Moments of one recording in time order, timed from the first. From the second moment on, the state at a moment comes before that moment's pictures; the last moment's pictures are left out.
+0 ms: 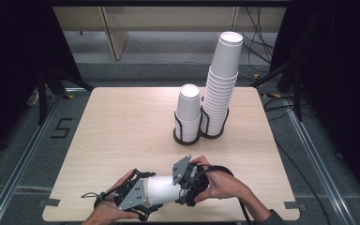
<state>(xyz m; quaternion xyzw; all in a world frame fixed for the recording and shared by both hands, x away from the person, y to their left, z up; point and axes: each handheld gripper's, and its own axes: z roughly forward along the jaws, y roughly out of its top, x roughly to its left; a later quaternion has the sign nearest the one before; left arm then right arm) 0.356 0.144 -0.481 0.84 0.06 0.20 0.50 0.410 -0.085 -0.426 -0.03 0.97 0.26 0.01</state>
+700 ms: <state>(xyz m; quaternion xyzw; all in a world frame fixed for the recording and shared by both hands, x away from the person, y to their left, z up) 0.360 0.155 -0.473 0.79 0.07 0.14 0.60 0.417 -0.100 -0.420 -0.03 0.94 0.33 -0.05</state>
